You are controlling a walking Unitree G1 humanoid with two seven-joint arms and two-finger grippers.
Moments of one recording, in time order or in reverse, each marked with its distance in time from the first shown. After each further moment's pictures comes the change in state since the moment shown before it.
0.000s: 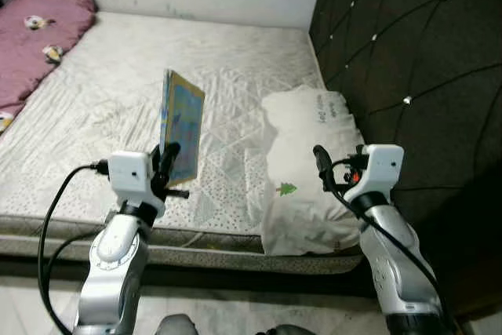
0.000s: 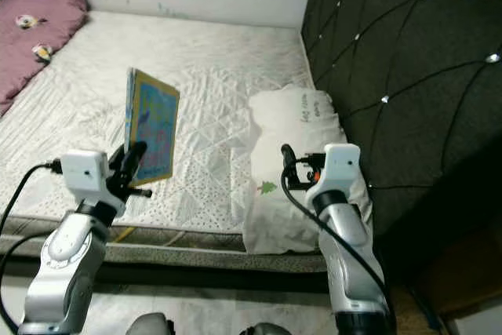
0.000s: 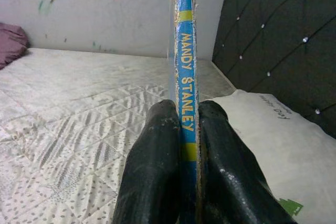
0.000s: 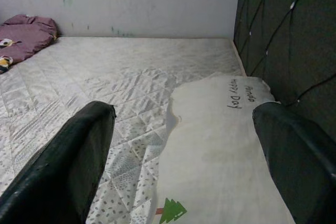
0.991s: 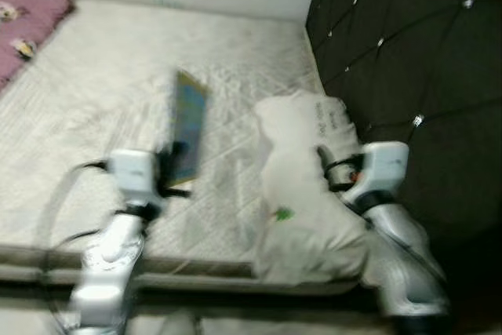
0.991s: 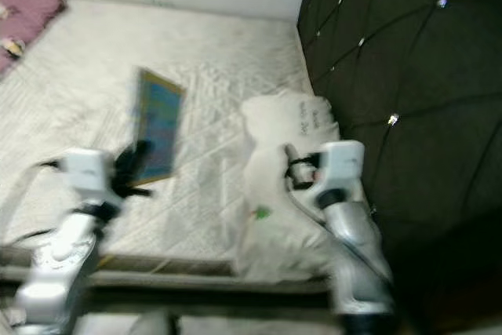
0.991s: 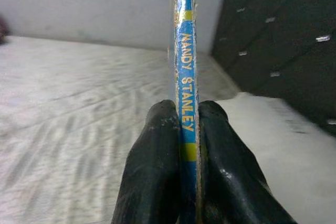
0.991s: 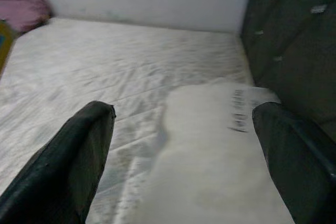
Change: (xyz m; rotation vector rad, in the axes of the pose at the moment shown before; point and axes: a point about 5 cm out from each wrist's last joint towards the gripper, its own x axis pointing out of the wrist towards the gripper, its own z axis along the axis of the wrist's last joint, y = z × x) left arm -0.002 0.005 0.005 0.017 0.002 0.007; right arm 0.002 0.012 0.004 -0.037 0.006 0.071
